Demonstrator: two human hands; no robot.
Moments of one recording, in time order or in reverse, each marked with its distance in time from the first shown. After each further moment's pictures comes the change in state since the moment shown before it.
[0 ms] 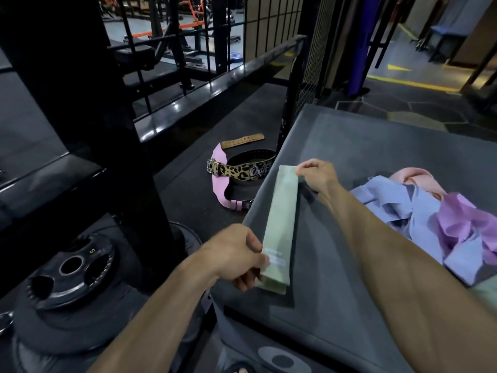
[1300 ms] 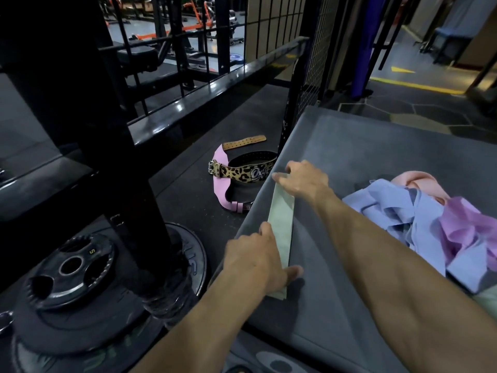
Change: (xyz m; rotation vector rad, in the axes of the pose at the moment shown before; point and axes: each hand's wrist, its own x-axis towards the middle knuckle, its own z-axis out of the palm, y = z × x) left_hand 0.016 0.028 0.046 0.901 0.250 -0.041; right_hand 0.004 -0.011 0.021 -1.018 -0.109 -0.326
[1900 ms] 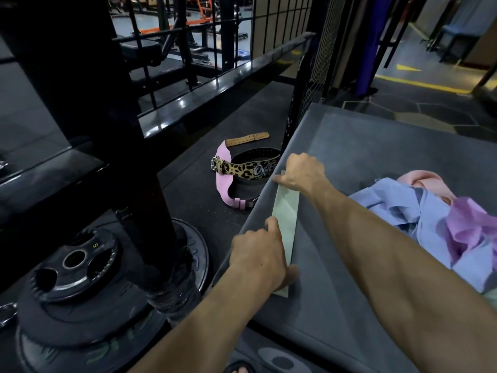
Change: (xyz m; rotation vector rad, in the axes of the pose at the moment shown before) left_hand 0.001 -0.002 0.008 0.064 0.116 0.055; right_hand -0.004 -0.026 -0.014 -0.162 0.026 -0.057
